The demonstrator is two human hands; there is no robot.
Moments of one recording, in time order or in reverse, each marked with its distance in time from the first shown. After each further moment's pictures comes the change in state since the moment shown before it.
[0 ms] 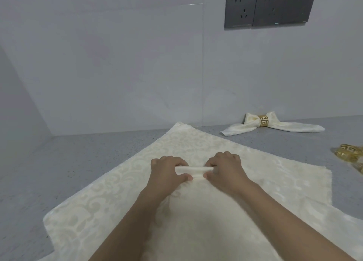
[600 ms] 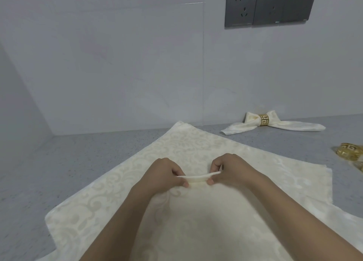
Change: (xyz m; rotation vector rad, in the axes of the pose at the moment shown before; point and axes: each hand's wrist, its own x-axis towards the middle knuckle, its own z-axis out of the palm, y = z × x) left_hand -0.002 -0.002 -0.022 -0.072 -0.228 -0.005; right_hand -0.004 0.005 -0.029 0.259 -0.249 0.042
